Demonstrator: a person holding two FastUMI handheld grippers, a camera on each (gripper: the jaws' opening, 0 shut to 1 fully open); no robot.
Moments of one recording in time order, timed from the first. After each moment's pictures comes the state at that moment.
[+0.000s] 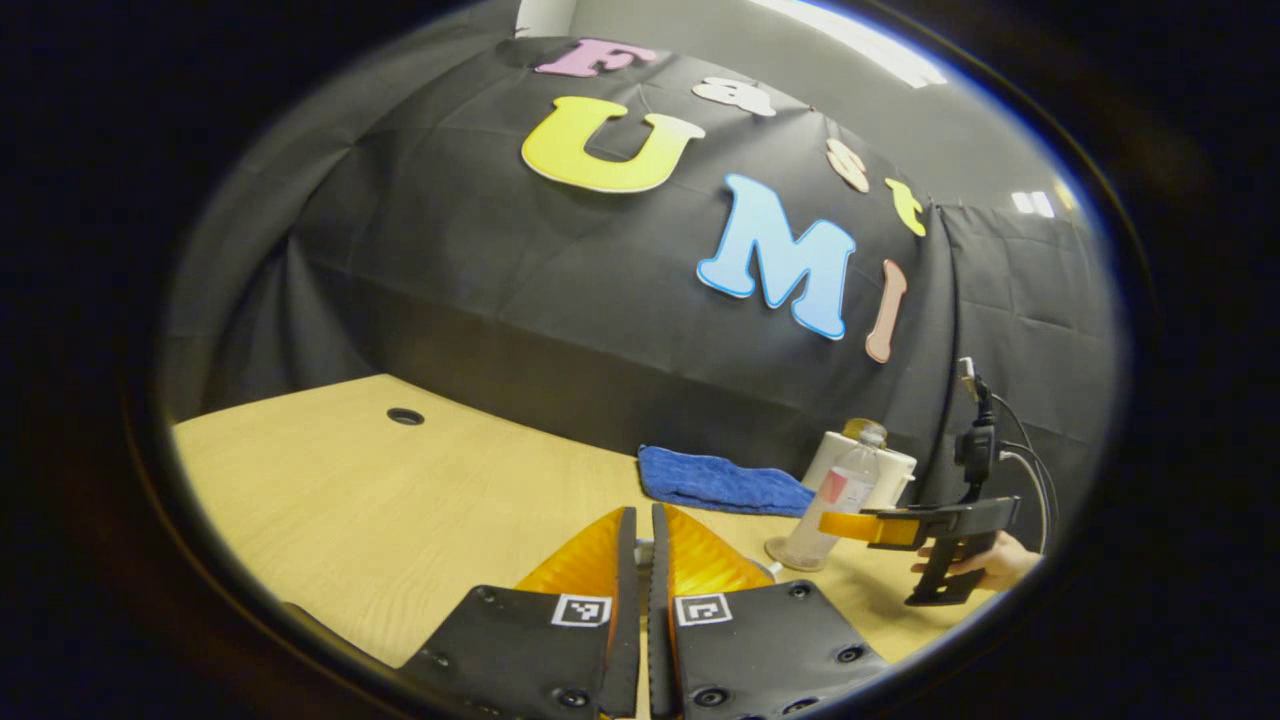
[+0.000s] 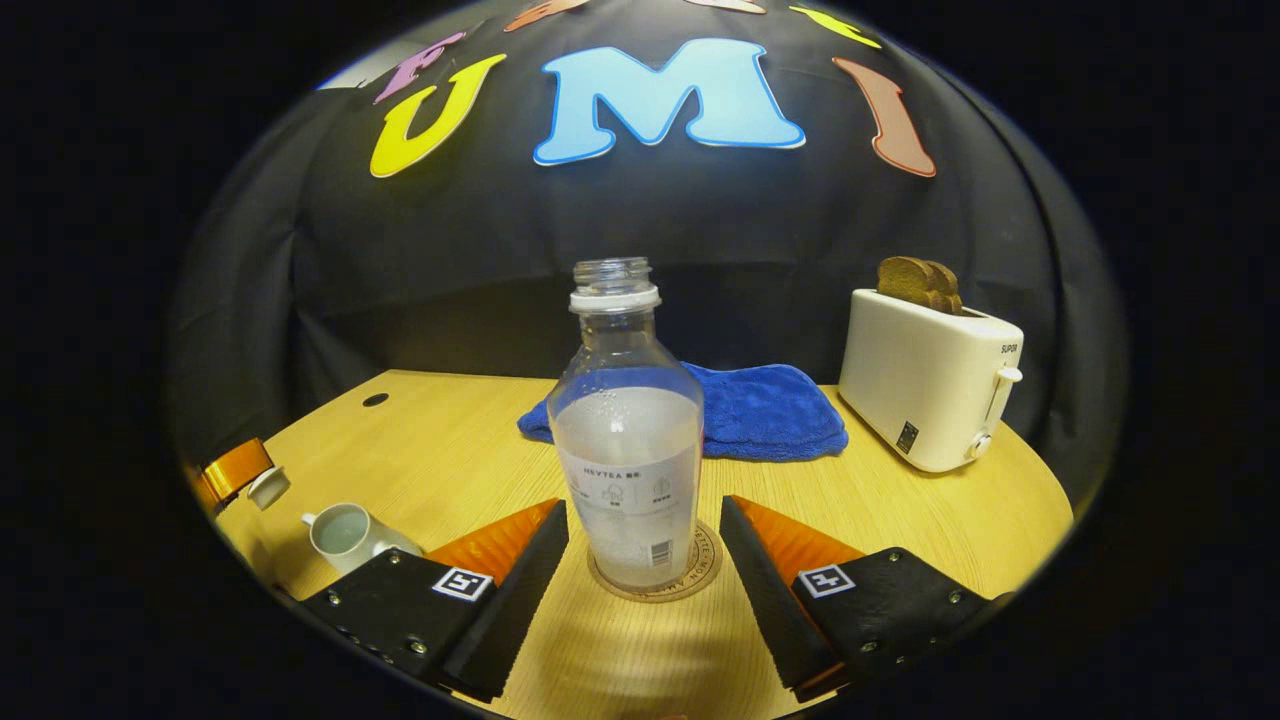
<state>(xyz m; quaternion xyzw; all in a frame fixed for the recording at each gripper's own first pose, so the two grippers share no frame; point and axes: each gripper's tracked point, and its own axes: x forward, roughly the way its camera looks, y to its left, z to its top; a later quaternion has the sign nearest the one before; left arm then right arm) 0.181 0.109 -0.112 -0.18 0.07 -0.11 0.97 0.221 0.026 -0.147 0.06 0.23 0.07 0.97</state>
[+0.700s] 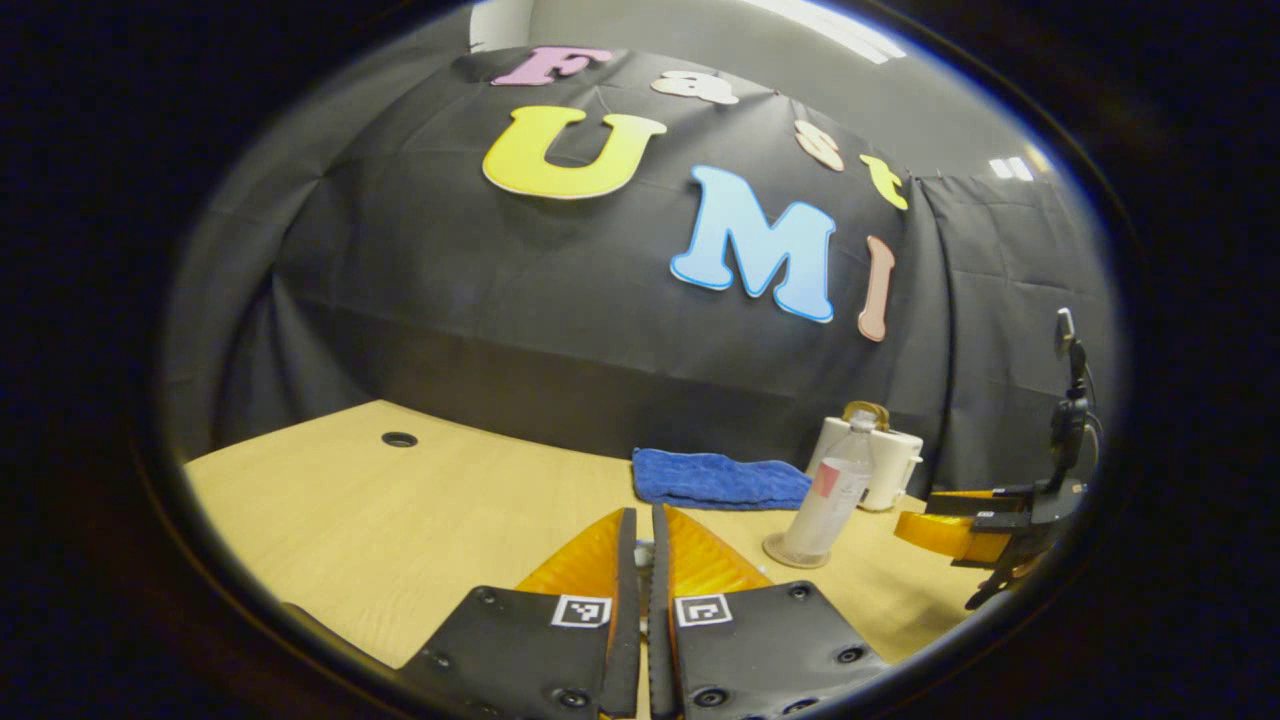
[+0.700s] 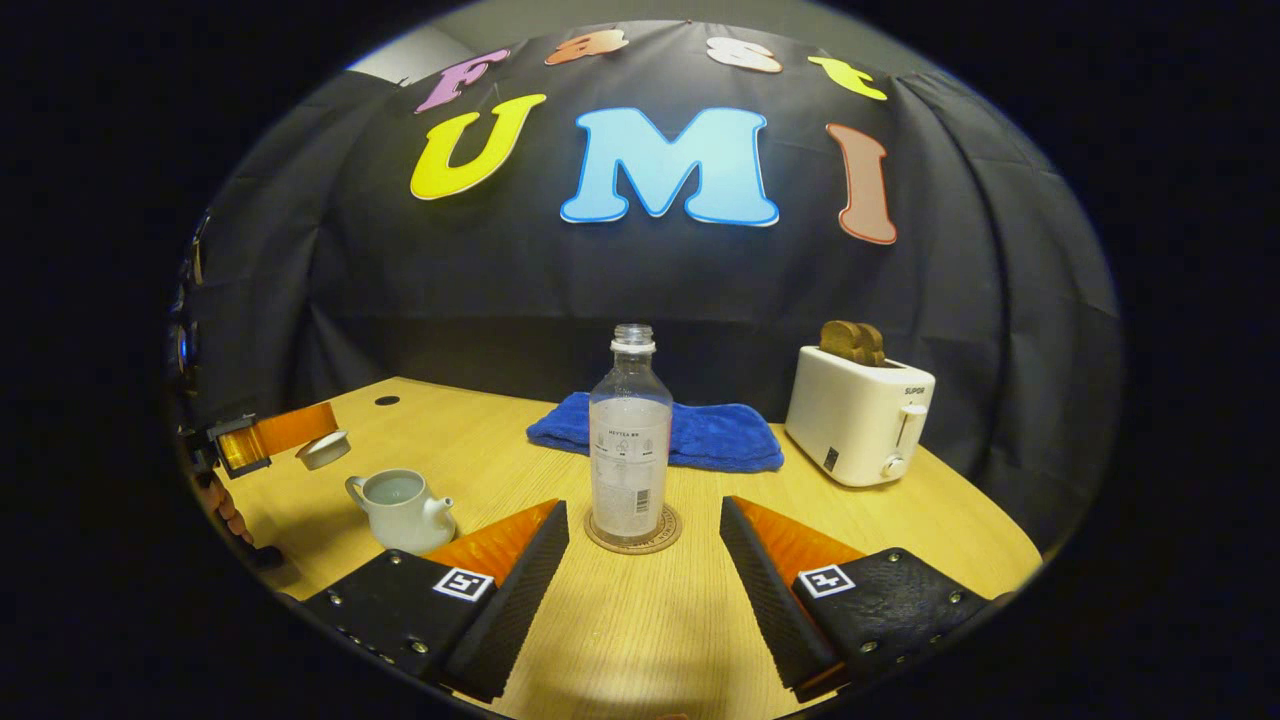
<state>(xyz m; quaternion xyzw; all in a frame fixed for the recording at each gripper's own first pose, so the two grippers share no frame) 0.181 0.070 -0.097 -0.13 0.07 -0.11 0.98 0.138 0.010 -0.098 0.00 0.15 0.02 0.99</state>
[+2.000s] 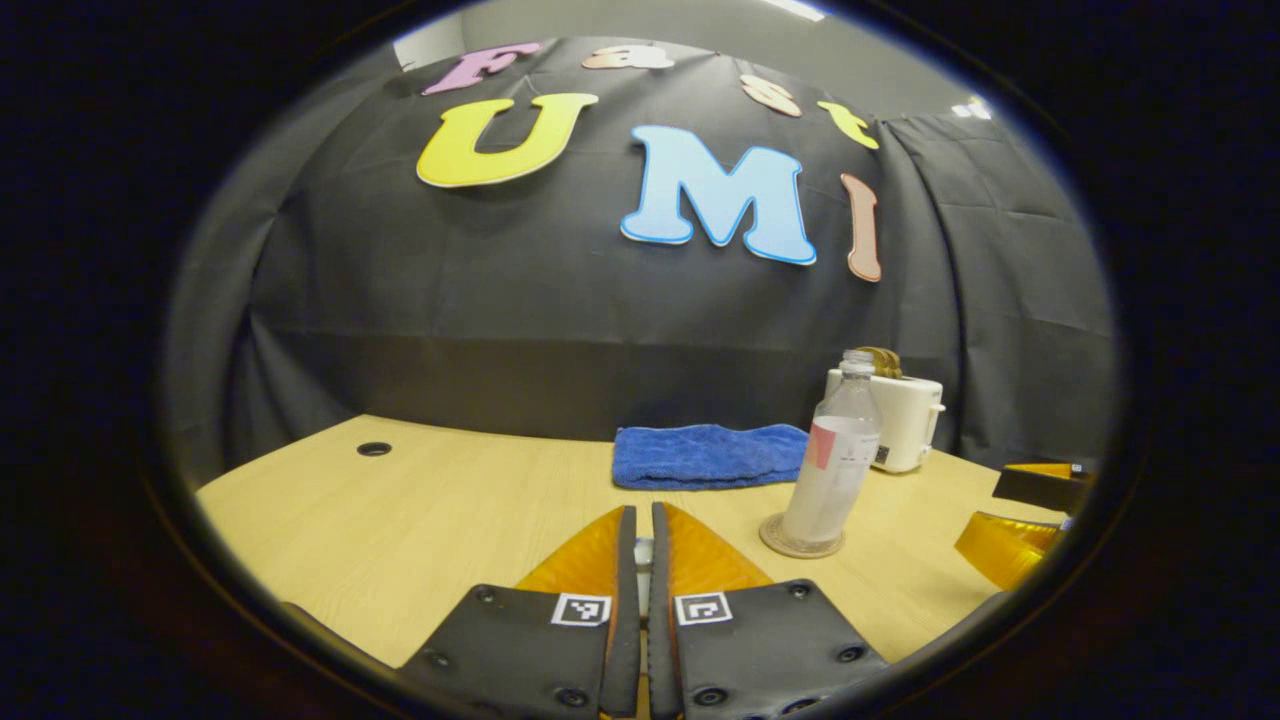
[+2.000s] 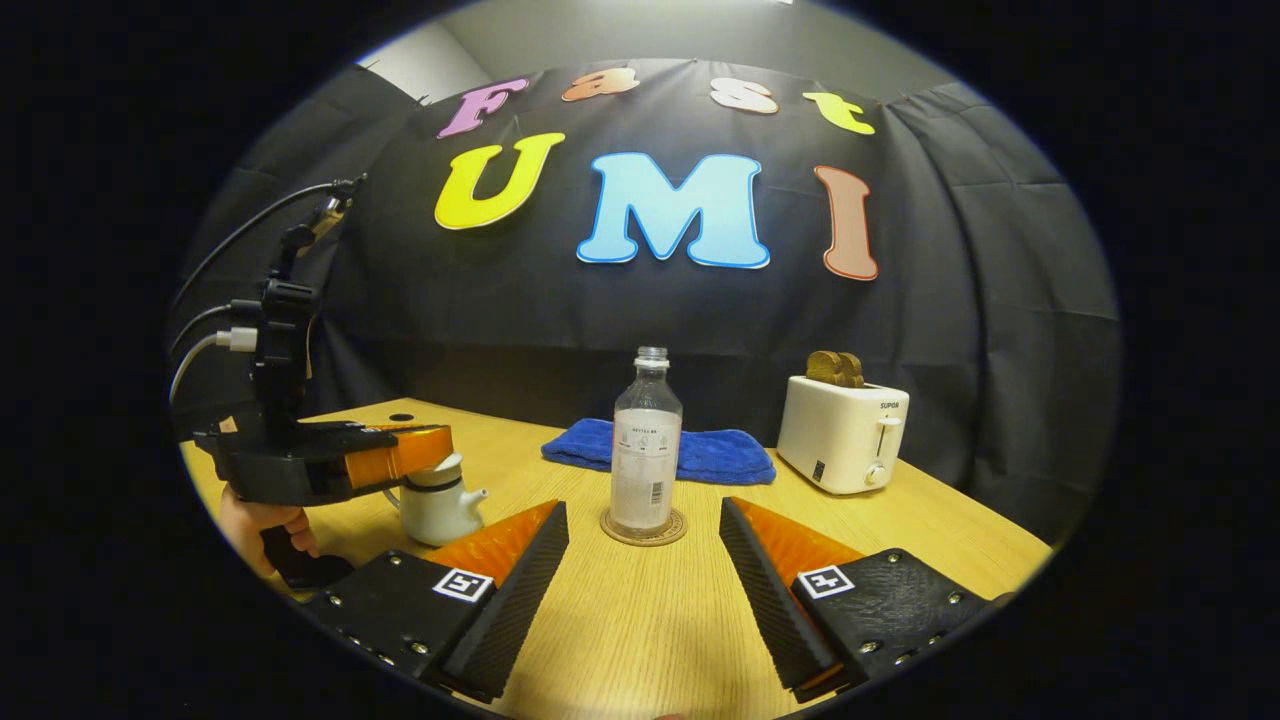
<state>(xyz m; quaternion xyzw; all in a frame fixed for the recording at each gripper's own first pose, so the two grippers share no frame) 0.207 0.007 -0.114 -0.06 0.10 -0.09 0.99 0.101 0.026 -0.102 0.00 0.09 0.02 1.00</state>
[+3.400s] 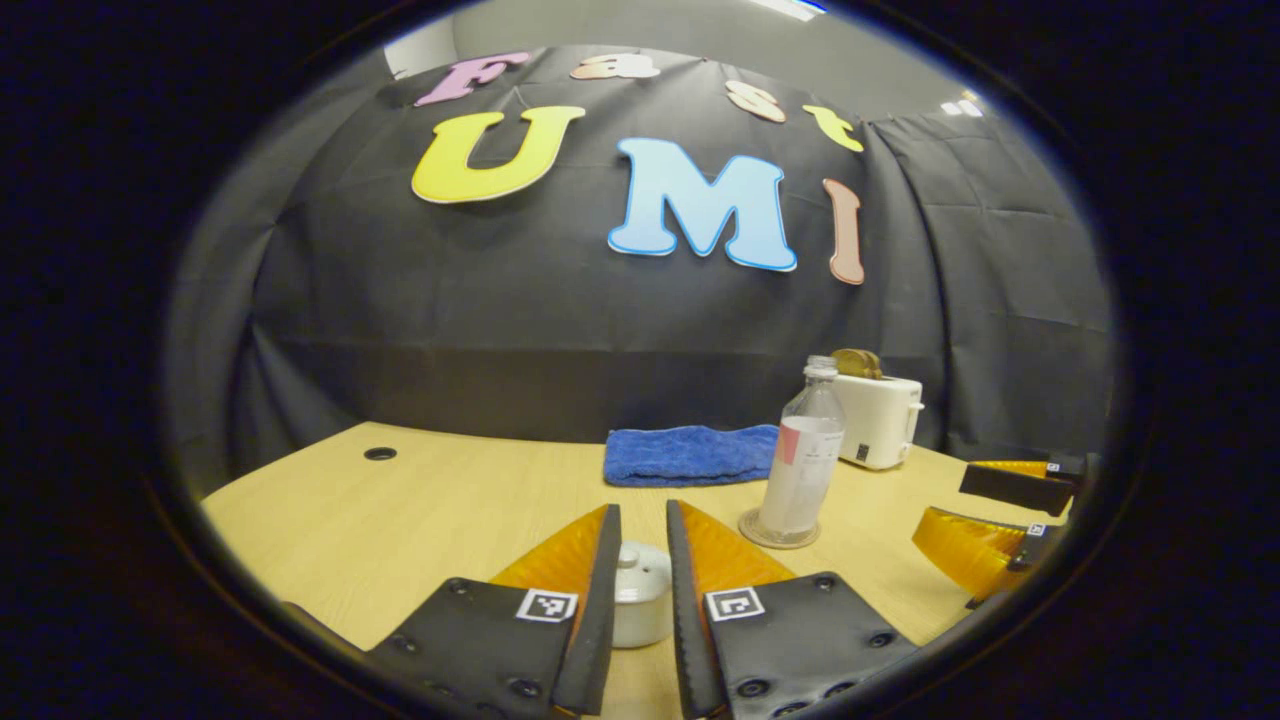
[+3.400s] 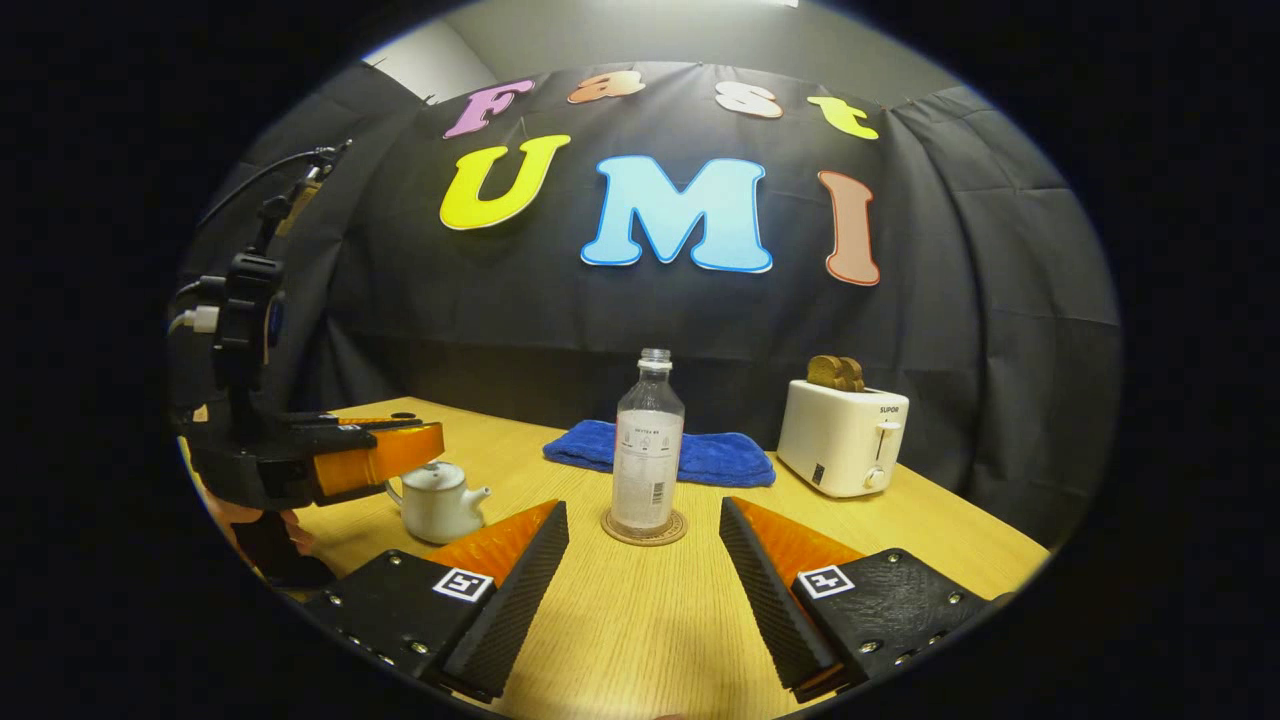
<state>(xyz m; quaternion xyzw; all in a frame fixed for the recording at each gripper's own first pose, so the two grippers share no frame) 0.164 -0.004 -0.094 -0.06 0.09 -0.10 0.99 0.096 0.022 -0.094 0.00 0.08 0.02 1.00</state>
